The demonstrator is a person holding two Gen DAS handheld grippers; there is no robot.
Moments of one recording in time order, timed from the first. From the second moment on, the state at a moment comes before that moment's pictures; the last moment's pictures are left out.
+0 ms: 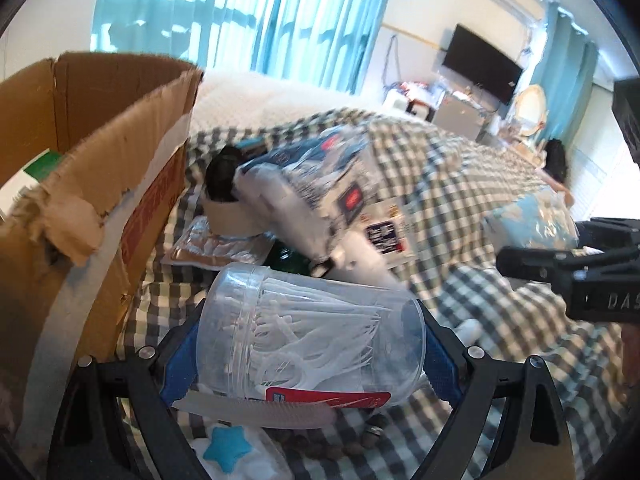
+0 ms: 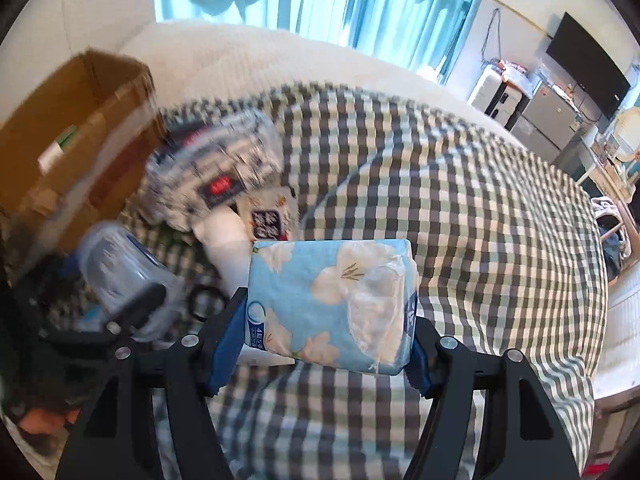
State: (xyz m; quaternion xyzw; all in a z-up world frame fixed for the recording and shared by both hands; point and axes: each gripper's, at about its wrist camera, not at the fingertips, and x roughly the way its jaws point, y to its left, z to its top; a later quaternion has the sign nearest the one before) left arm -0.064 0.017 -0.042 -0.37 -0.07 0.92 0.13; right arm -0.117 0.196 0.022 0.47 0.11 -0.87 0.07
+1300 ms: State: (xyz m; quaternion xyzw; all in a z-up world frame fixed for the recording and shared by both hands) left arm -0.046 -0.171 0.107 -0.19 -0.11 0.98 -0.01; right arm -0.095 0.006 0.101 0.37 0.08 -0.88 0.27
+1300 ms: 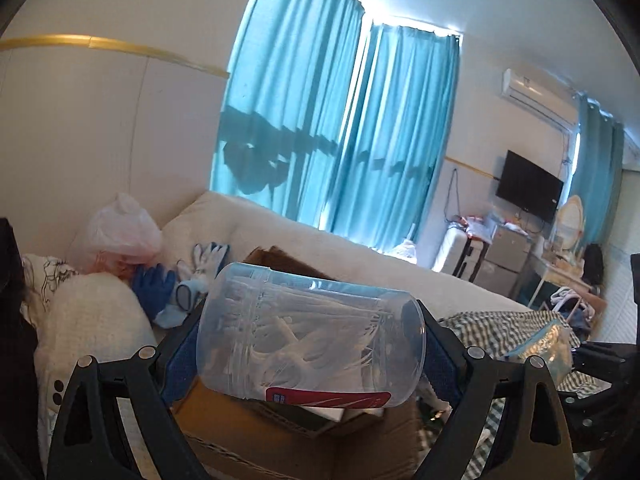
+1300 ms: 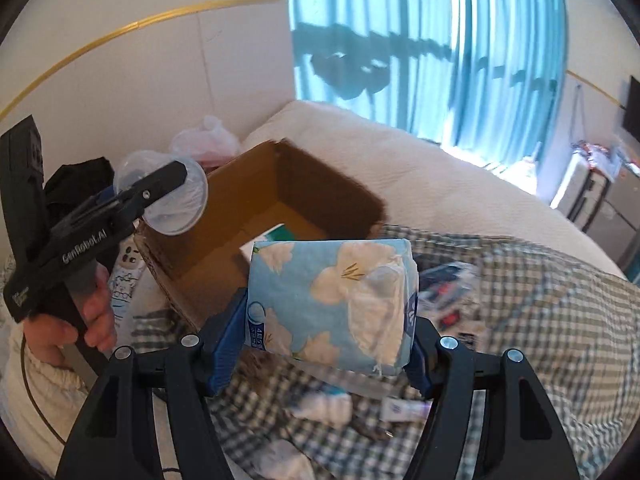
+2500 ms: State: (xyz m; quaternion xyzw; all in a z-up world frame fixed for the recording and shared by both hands) left arm -0.051 -0.126 0.057 -0.25 -0.08 0.96 0.00; right arm -0.079 0.111 0.072 0.40 0.12 -0.89 0.17
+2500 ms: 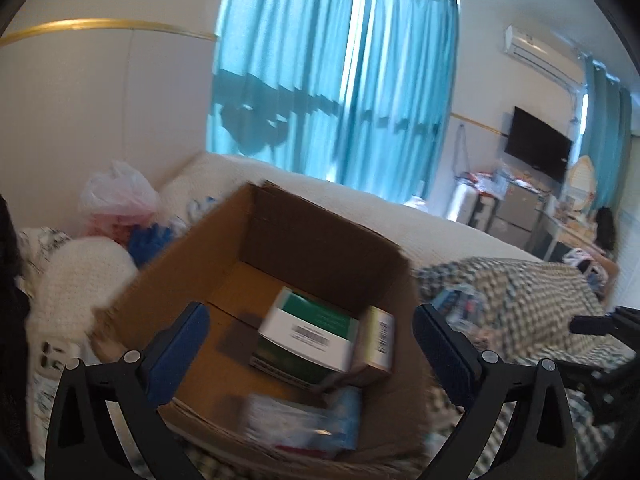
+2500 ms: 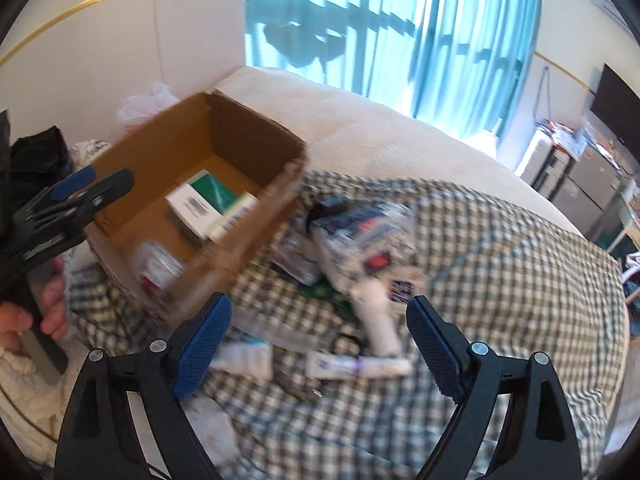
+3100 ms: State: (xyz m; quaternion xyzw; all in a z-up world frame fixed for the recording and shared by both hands) left arm -0.071 0.025 0.001 -0.32 -0.04 0.94 0.09; right arm -0.108 0.203 0.055 0.40 0.10 -0.90 0.15
